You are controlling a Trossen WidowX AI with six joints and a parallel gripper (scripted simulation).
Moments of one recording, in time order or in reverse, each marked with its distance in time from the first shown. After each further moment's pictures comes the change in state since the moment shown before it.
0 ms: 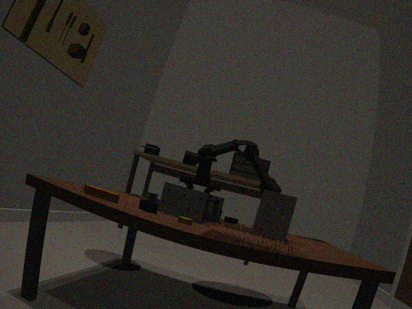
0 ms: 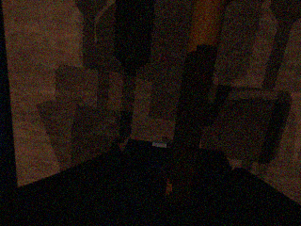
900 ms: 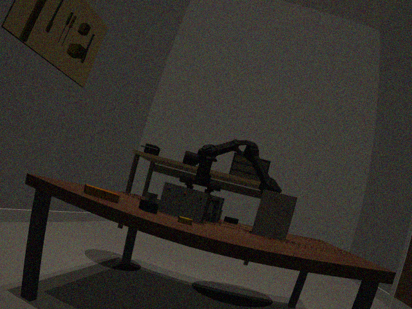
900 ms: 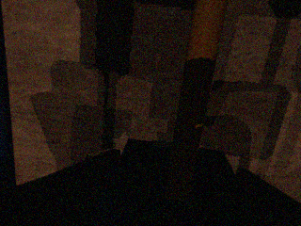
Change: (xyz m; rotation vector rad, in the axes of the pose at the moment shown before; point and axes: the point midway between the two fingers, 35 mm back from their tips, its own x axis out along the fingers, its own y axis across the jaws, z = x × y) arm 0.000 0.000 0.000 -0.004 0.000 0.001
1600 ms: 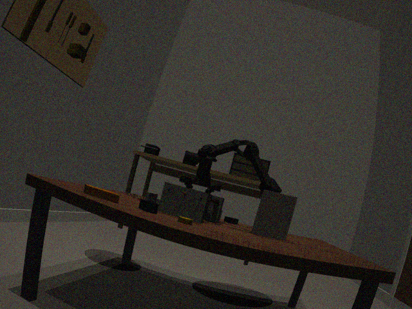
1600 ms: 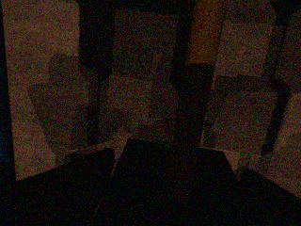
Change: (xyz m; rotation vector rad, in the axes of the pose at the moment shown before) arm 0.000 0.000 0.000 0.000 0.000 0.000
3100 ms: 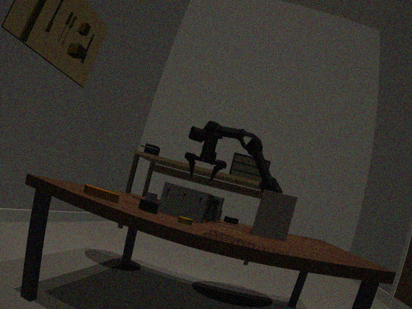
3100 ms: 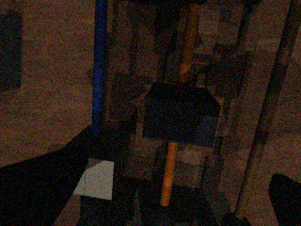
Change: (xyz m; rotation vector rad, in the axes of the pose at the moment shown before) arm -0.108 -0.001 -0.016 0.004 0.002 0.013
